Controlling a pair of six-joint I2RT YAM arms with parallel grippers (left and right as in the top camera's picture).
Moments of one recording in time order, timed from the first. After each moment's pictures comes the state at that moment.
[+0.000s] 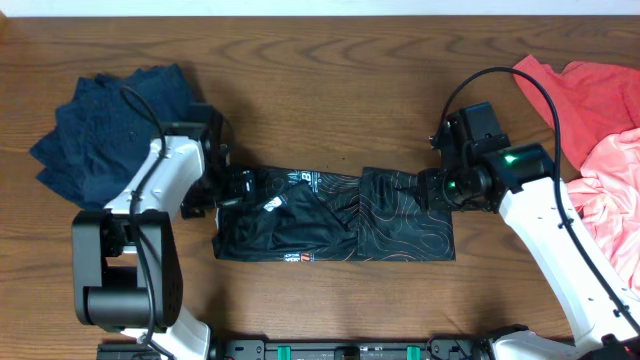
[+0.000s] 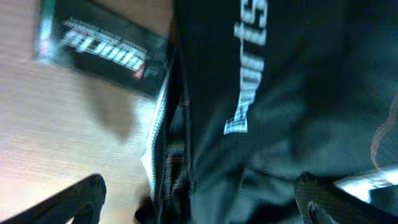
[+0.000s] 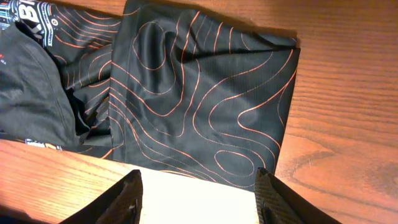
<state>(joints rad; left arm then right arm) -0.04 1.78 1.09 -0.94 0.08 -0.24 0.29 1.41 1.15 -1.06 -0.14 0.25</state>
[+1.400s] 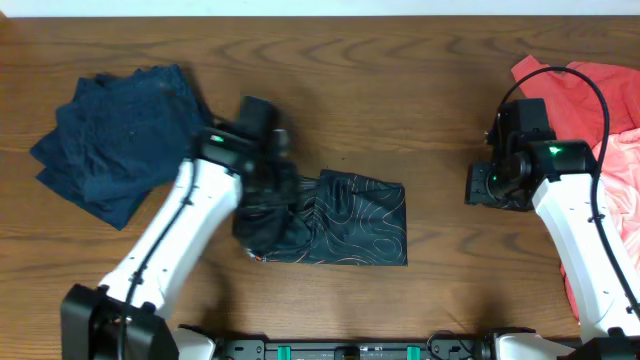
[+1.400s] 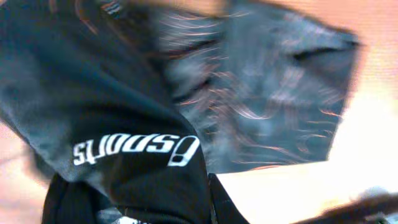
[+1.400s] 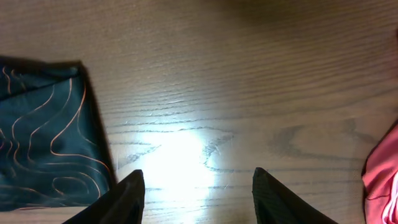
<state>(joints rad) -0.42 1.53 1.21 -1.02 0.25 -0.44 0.07 1.41 1.15 -1.11 0.03 0.23</state>
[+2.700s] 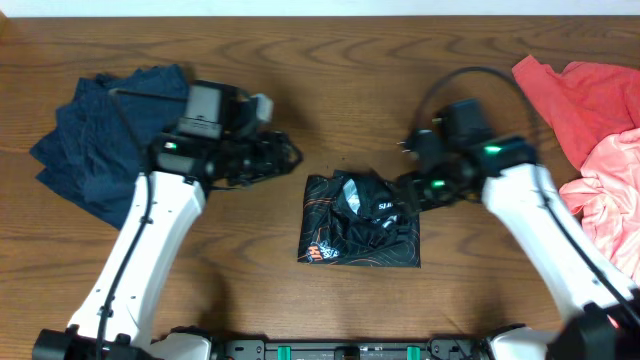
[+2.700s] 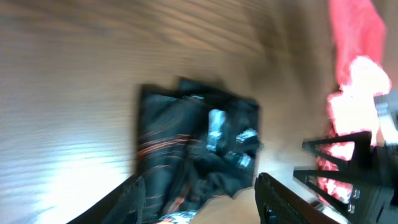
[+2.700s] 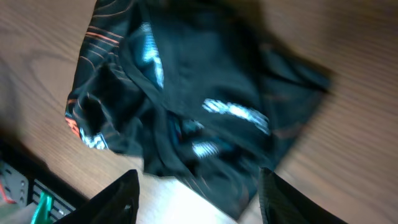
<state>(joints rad) -0.18 1.43 1.21 -0.89 0.49 -0.43 0.36 1.54 1.15 -0.96 -0.34 0.04</state>
